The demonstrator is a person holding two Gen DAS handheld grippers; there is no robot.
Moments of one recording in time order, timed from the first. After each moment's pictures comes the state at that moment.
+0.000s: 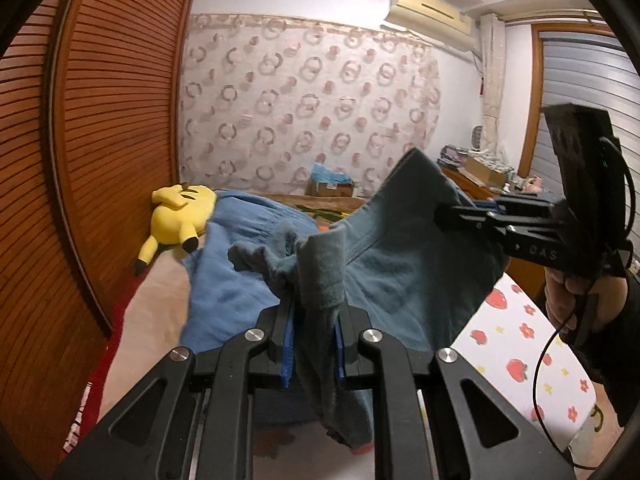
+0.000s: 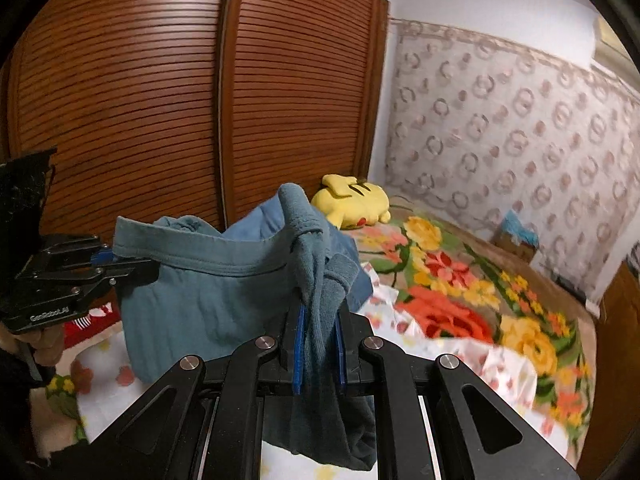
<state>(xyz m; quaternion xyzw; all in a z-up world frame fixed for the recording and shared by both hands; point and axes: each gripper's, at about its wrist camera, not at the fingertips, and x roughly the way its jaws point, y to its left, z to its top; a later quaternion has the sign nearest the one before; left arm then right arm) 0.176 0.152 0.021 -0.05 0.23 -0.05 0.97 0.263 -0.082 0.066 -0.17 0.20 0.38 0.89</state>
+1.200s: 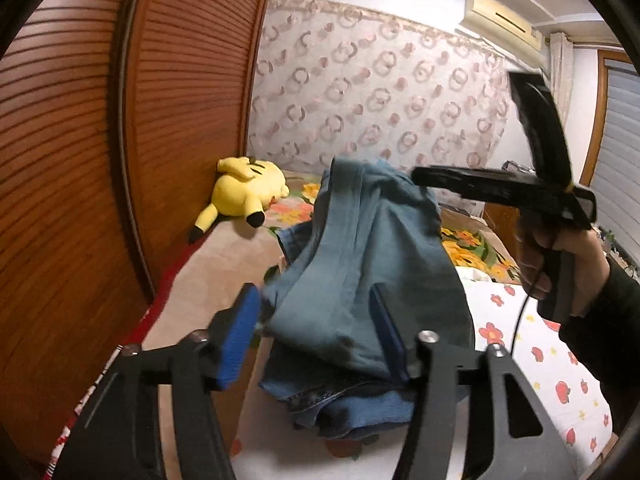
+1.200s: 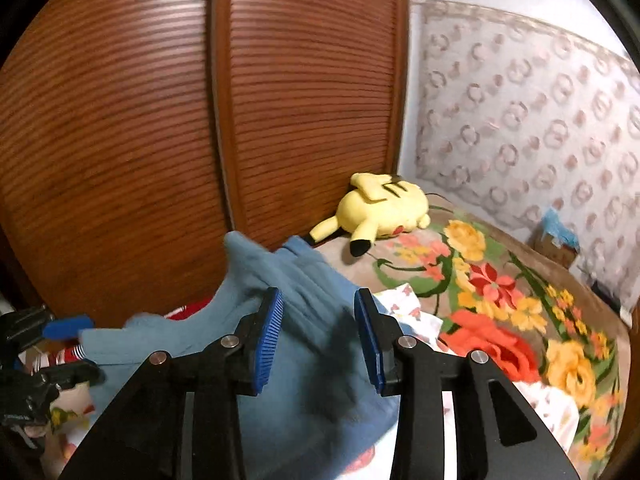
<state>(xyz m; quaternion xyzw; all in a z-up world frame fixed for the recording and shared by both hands) 0.177 0.216 -0.006 -0.10 0.25 0.05 0.96 0.386 -0.011 0.045 -0.13 0.23 0.42 0.87</state>
